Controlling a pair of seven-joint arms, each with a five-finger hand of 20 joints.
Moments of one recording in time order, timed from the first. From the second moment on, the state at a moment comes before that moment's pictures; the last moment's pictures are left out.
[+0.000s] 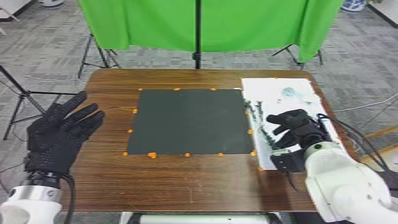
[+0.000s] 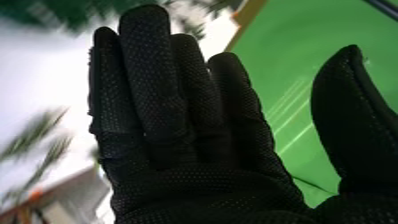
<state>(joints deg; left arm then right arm) 137.7 -54.5 -103.5 -136.7 28.8 16.2 15.1 -96.9 -33.4 65.8 -130.6 -91.7 28.6 52.6</state>
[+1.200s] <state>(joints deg) 136.6 -54.5 -103.5 -136.7 29.0 16.2 13.1 -90.1 -33.9 51.2 -128.6 -117.8 4.3 70.0</state>
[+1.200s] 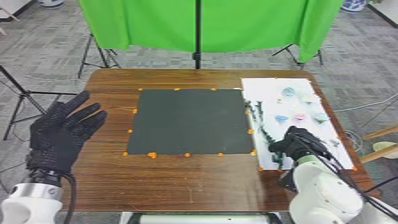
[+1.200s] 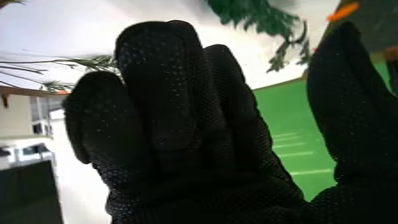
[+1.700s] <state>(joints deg) 135.8 -54.5 -102.7 -136.5 29.0 16.2 13.2 -82.5 -33.8 37.9 -124.1 -126.6 1.0 72.4</state>
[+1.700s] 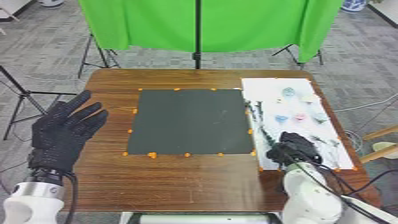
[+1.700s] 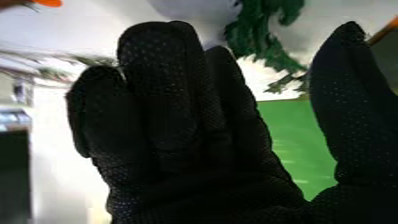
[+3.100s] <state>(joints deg) 135.5 -54.0 -103.3 -136.3 29.0 16.0 13.1 -76.7 -35.8 31.0 -118.1 -134.8 7.9 73.2</state>
